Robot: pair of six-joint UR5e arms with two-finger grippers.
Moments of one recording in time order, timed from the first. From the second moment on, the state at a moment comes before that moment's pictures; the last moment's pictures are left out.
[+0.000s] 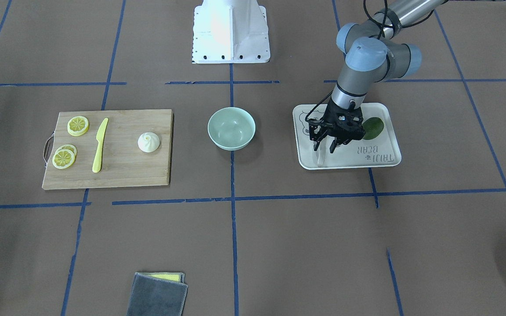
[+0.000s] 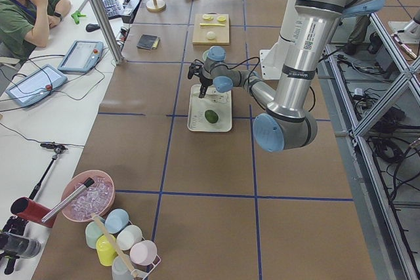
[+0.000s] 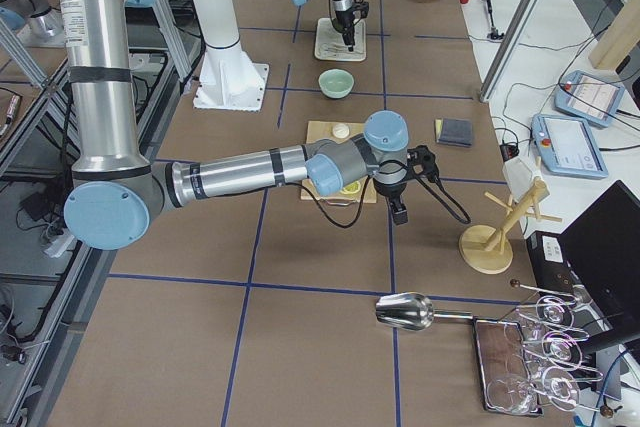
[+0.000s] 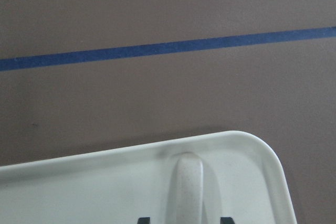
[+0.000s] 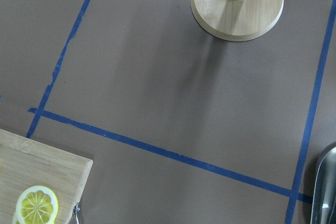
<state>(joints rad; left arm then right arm) -0.57 -1.88 -1.70 -2.06 -1.74 -1.08 1.39 -1.52 1.72 -1.28 2.34 0.18</state>
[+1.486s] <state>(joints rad) -0.55 -2.04 -1.76 -1.89 -1.66 -1.46 1.39 -1.52 1.72 -1.28 2.34 0.19</state>
